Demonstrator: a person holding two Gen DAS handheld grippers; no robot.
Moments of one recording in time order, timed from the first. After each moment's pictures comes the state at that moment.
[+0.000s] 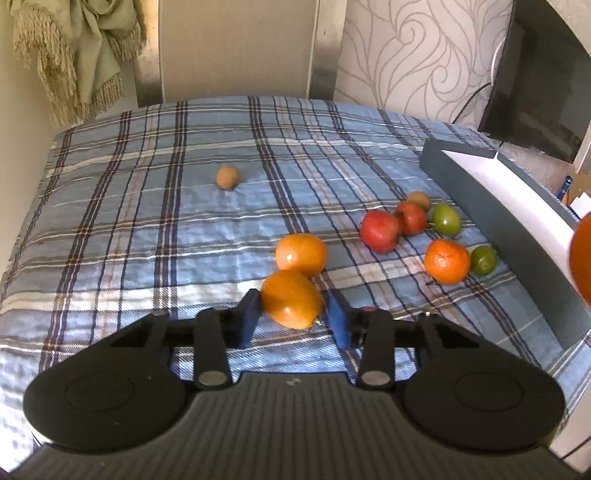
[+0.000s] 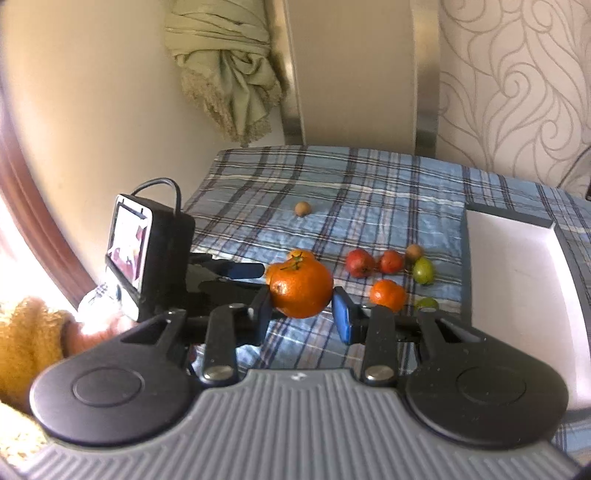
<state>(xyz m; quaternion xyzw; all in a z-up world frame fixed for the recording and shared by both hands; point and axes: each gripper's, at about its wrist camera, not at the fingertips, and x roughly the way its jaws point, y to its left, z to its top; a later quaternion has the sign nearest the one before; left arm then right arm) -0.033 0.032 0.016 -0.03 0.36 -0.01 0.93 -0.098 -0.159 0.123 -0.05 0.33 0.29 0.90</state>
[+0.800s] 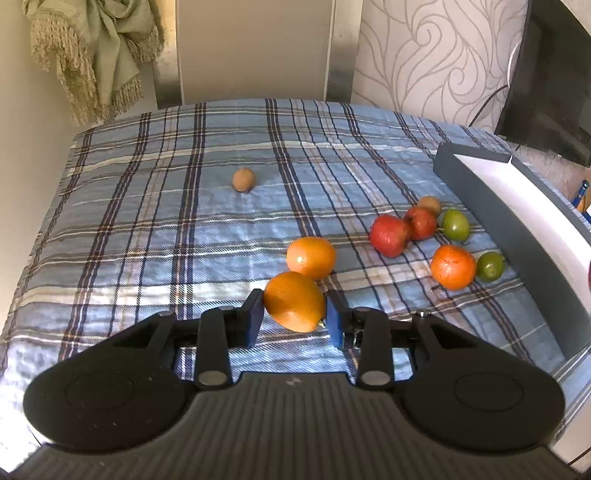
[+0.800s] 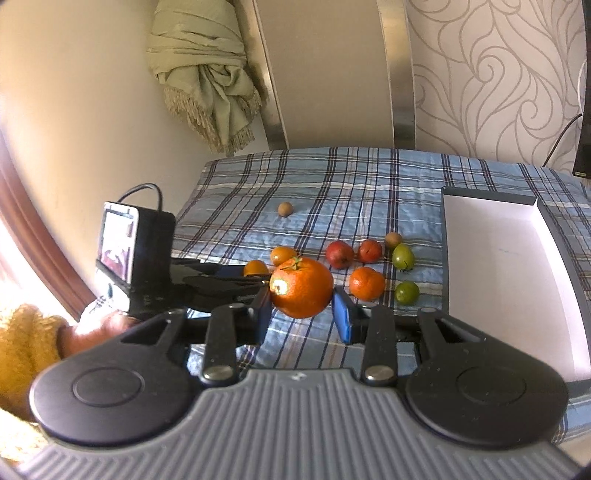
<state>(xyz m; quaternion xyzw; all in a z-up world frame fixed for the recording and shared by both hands) -0.039 0.027 0.028 -0.03 0.37 0.02 0.93 -0.105 -0.182 0.122 -0.01 0.32 0.29 0.90</state>
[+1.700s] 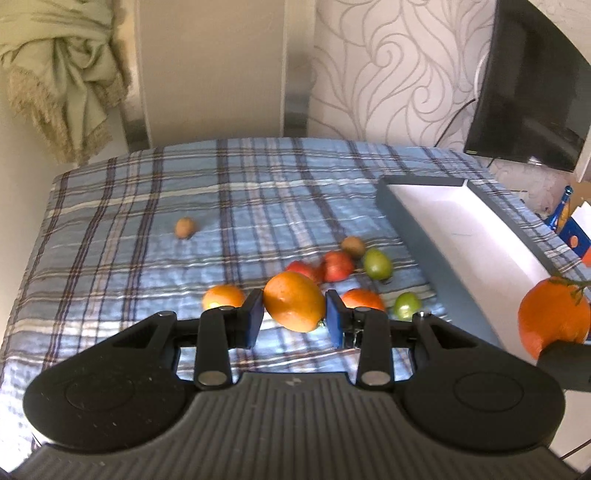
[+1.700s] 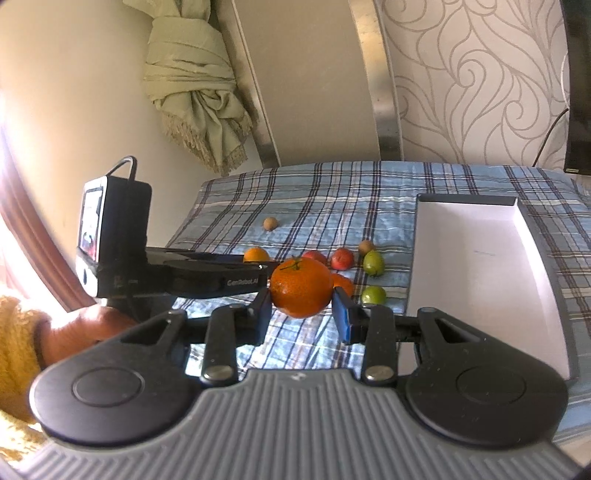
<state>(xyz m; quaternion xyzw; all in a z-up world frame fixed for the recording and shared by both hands) -0.037 -0.045 0.075 -0.02 0.34 0.00 0.94 -0.105 -0.235 0.124 0.03 0.30 0.29 0.91</state>
